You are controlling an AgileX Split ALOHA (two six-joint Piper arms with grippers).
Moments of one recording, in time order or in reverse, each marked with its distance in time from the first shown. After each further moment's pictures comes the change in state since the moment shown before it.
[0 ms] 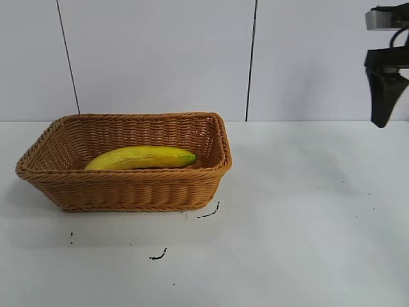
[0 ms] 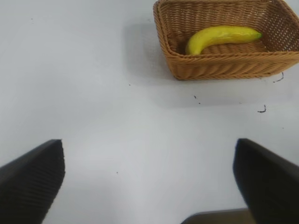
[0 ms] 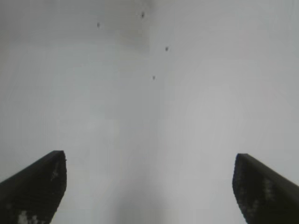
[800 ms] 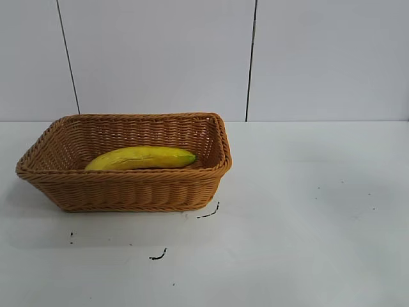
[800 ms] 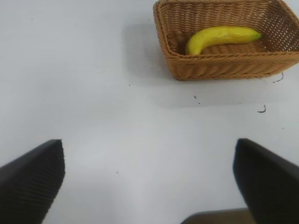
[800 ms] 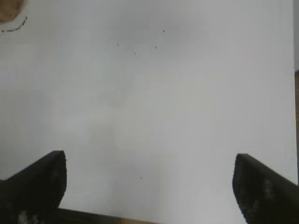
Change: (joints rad) left arm 0.000 0.000 0.000 0.000 0.000 0.000; right arm 0.000 -1.213 0.716 0.000 -0.160 -0.045
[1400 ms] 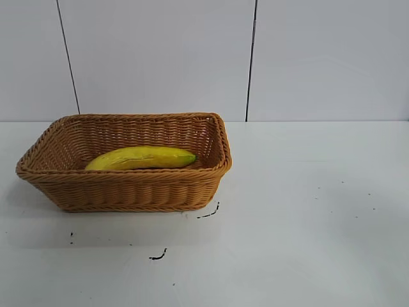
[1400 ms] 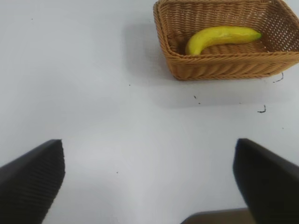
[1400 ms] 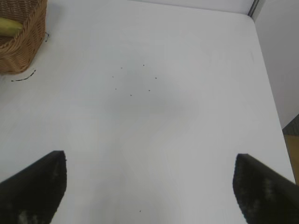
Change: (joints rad) left arm 0.000 0.000 0.000 0.000 0.000 0.000; right arm 0.000 -0.386 0.131 -0.004 -0.031 0.030
